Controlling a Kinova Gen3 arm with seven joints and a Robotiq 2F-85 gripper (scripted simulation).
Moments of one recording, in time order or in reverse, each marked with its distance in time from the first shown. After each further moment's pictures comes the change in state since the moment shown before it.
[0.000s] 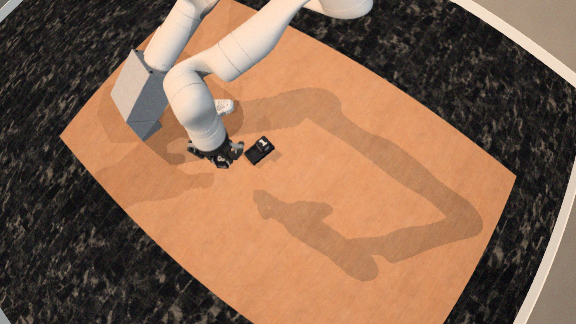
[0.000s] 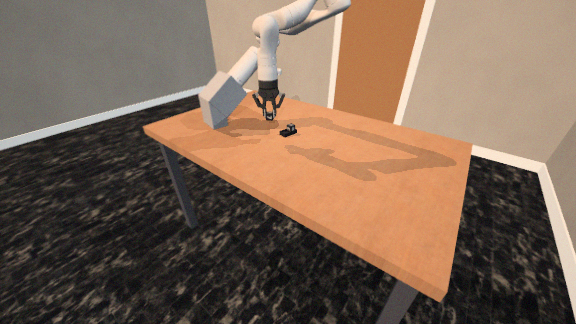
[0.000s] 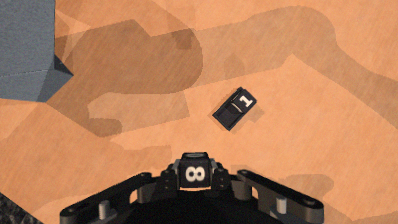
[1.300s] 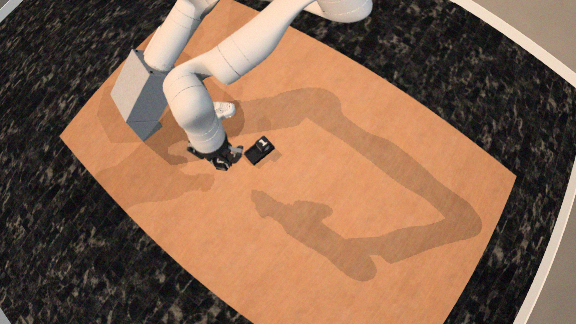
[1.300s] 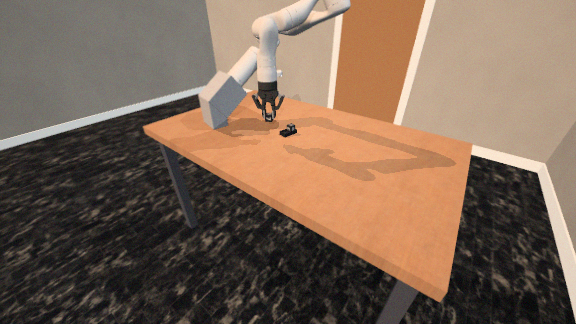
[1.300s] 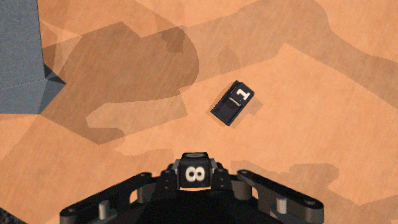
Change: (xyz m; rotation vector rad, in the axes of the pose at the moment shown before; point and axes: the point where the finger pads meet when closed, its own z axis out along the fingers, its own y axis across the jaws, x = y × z) arm -0.003 -0.002 0.005 0.000 -0.004 0.089
